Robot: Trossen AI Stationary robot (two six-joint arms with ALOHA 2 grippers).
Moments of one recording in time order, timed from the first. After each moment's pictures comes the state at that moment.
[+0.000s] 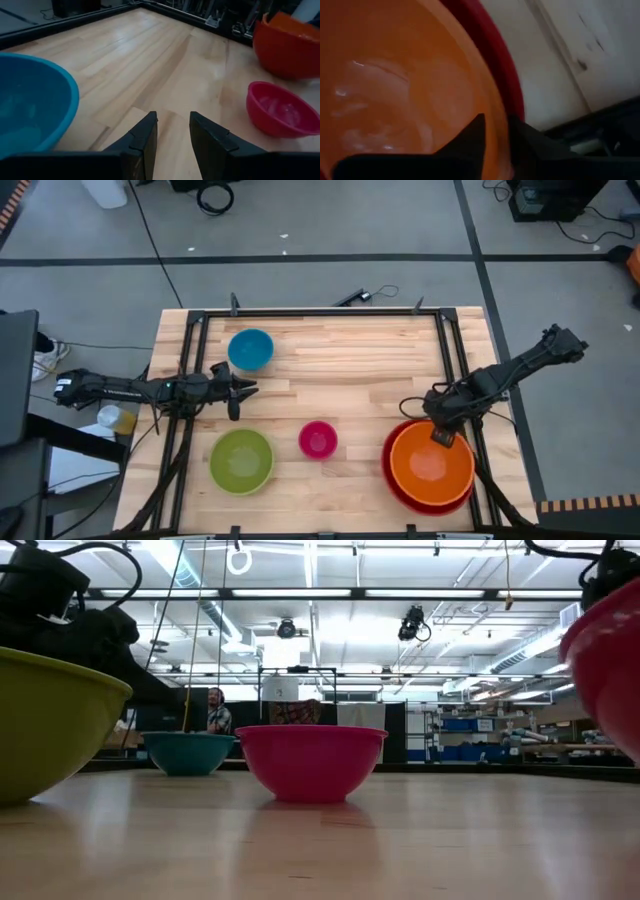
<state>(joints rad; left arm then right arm) -0.02 0.36 0.01 0.05 -0.30 -0.36 0.44 0.93 0.76 -1.22 -0.17 1.05</state>
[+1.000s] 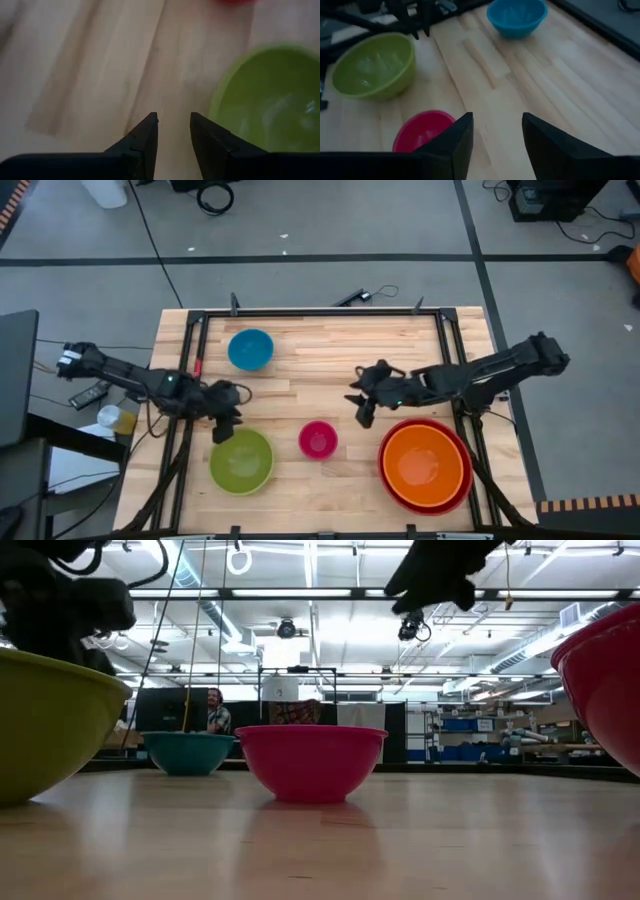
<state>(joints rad) -0.27 0.74 0.48 -0.70 -0.06 -0.60 0.22 1.34 1.02 -0.38 0.42 0.52</state>
